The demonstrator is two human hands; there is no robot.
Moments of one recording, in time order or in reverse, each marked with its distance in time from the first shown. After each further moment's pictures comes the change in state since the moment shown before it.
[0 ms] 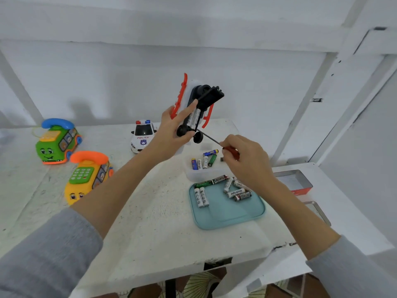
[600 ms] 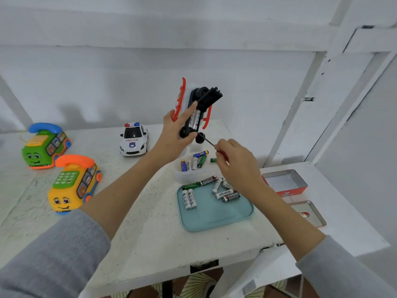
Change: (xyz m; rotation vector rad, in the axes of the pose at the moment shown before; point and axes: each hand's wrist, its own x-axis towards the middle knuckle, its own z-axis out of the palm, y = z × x) left_hand 0.010 0.017 0.035 -0.013 0.008 -0.022; right_hand -0.005 0.021 0.005 -0.055 -0.001 -0.020
